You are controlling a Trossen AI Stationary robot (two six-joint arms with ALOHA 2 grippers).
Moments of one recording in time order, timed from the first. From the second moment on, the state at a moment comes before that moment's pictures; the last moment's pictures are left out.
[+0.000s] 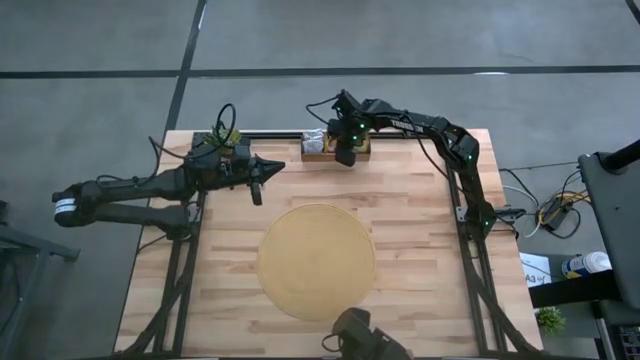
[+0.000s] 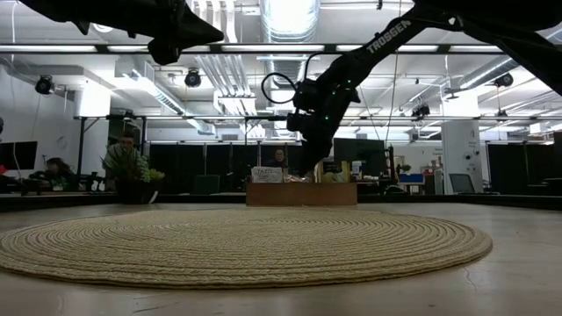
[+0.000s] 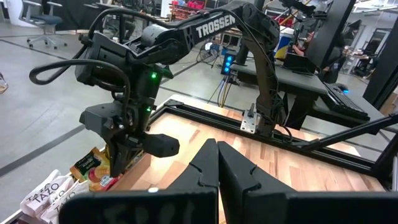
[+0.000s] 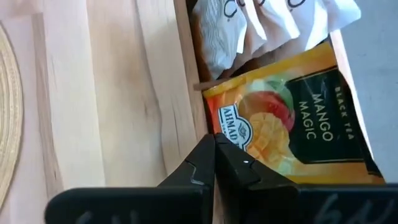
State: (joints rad) left arm 0.27 0.85 0.64 0.18 -0.02 -0.18; right arm -0.65 2.16 1.75 -0.74 -0.28 -0.39
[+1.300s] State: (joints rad) left arm 0.27 0.85 0.64 0.18 -0.02 -0.19; right arm -0.64 2.21 1.75 -0.70 -0.20 -0.34
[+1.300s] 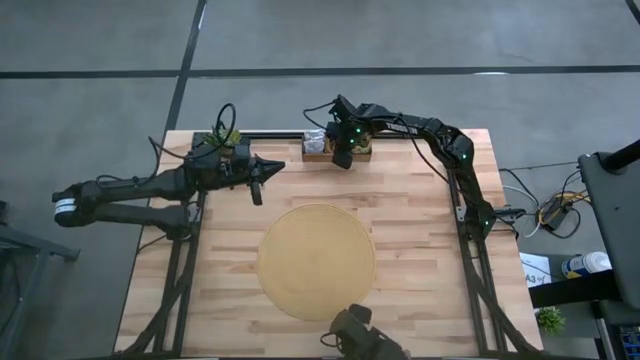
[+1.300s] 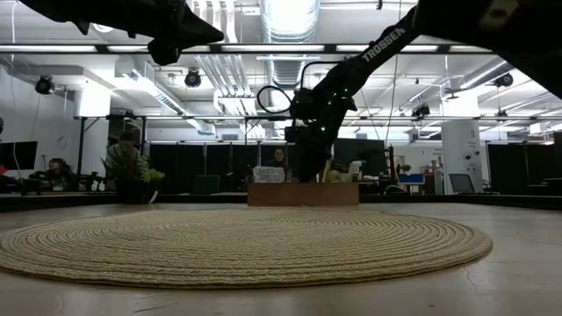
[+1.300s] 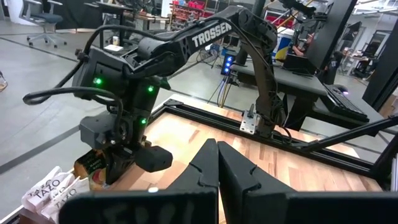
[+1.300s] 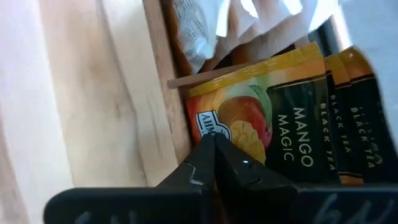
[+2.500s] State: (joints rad) left arm 0.27 0.85 0.64 0.18 -0.02 -0.19; right arm -0.79 2.20 1.95 -0.74 -0.11 -0.34
